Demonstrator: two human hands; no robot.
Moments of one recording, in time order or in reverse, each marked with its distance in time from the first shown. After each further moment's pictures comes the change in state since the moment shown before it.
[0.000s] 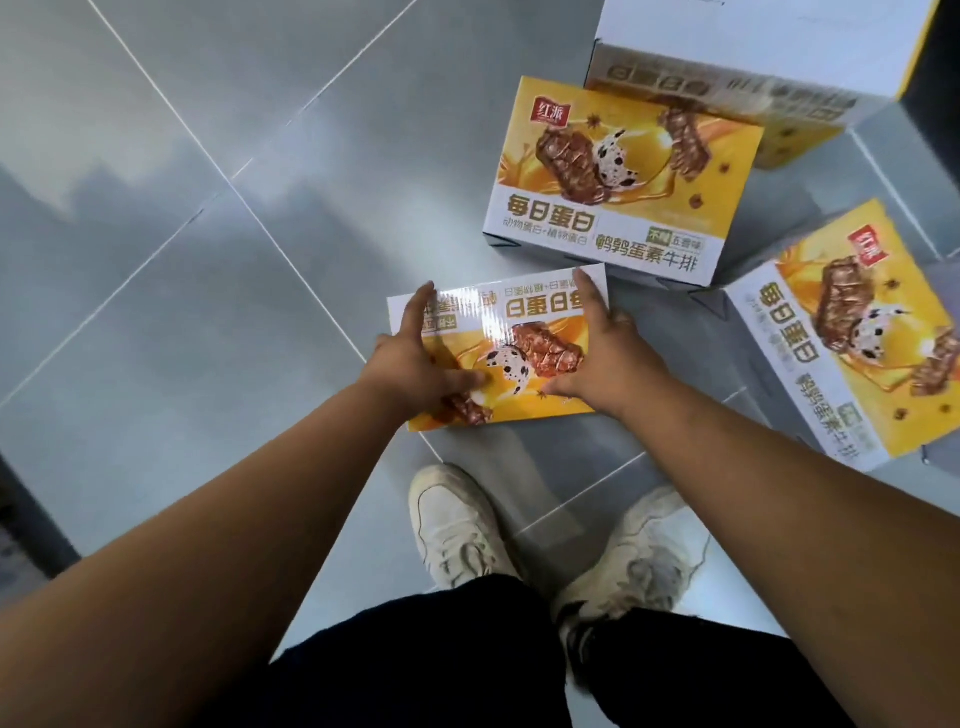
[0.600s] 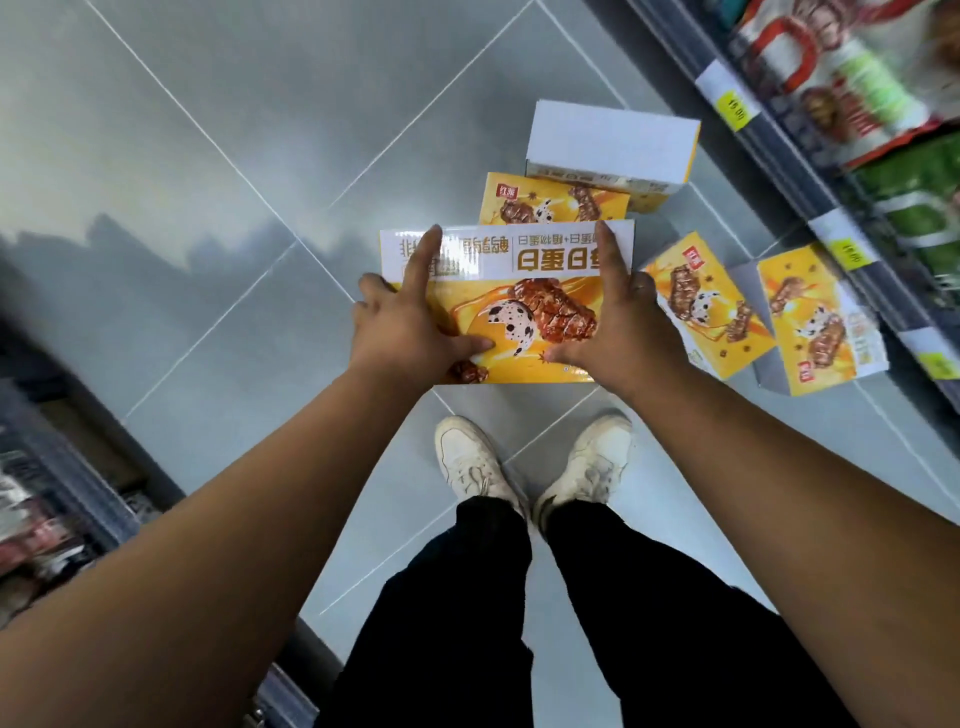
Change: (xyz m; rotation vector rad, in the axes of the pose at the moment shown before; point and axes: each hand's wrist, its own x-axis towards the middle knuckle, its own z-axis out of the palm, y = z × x) left_hand -0.219 0.092 -0.120 0.160 0.251 0.228; right_hand -0.211 -0.092 -0.146 0.017 0.252 -0.051
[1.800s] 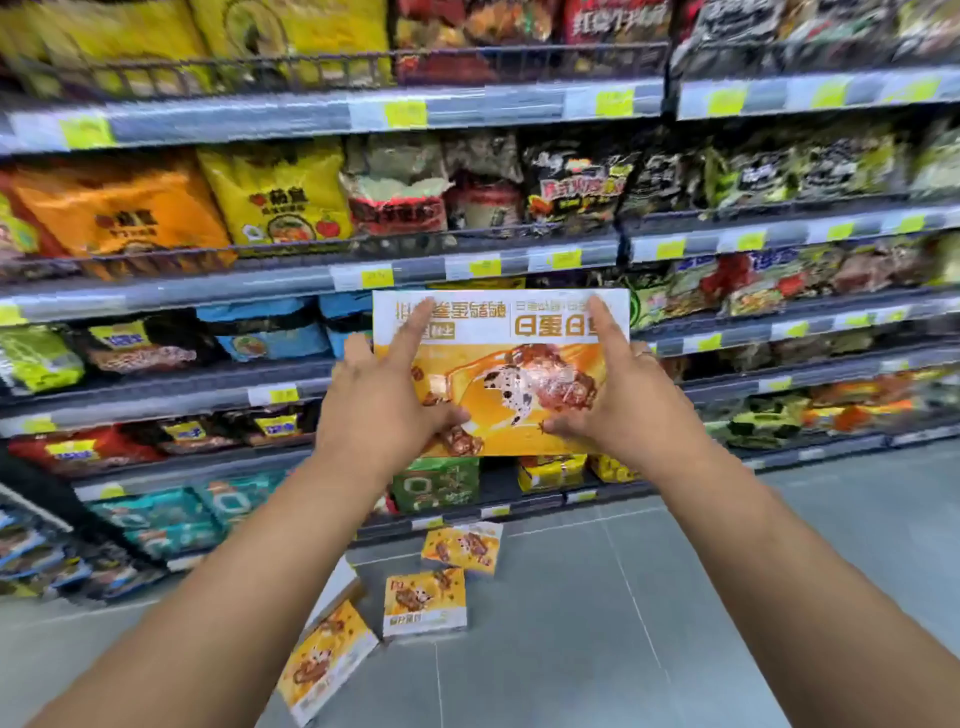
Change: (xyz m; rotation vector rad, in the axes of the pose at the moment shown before) left_hand -0.546 0.378 -0.281 0.306 0.213 1.359; right_hand -0.639 -0.042 -0.402 0.235 1.040 0.543
